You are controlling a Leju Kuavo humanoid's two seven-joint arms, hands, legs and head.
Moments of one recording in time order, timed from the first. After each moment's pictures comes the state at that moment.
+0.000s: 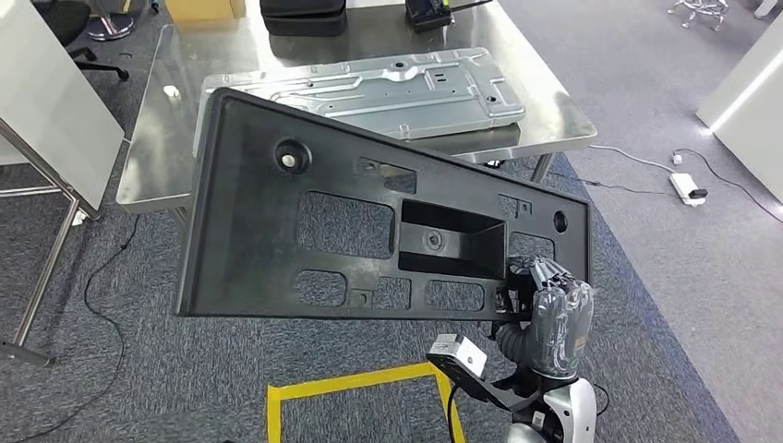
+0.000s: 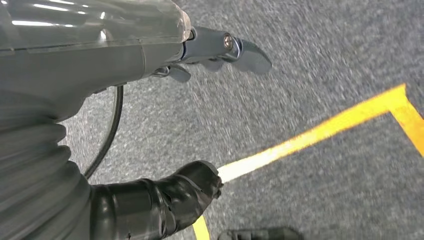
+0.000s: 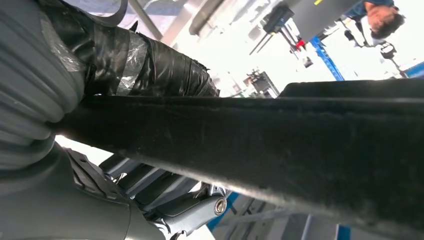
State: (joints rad) left arm -0.08 -0.15 1.11 -0.22 -1.43 0.23 -0.34; right arm -0.01 0.07 0.40 -1.68 1.09 -0.64 -0.26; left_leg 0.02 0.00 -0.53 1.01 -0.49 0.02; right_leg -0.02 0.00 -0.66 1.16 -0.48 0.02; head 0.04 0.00
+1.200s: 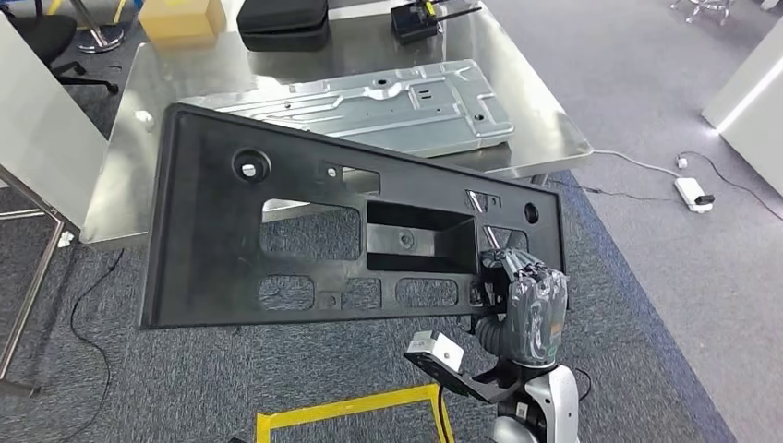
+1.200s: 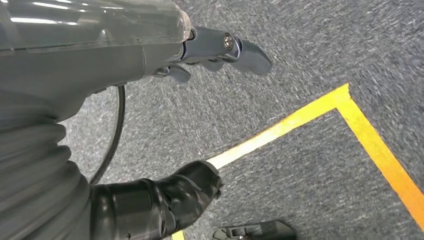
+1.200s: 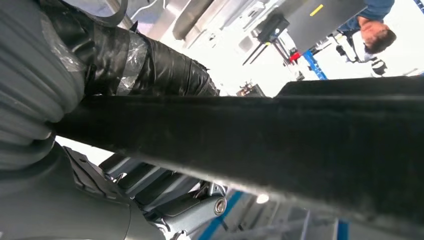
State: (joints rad) left arm -0.08 -0.16 1.11 -0.22 -1.44 0.23 -0.35; right arm -0.06 0.06 0.46 -1.65 1.11 -0.61 -0.23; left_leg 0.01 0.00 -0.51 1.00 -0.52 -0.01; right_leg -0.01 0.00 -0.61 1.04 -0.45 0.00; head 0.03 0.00
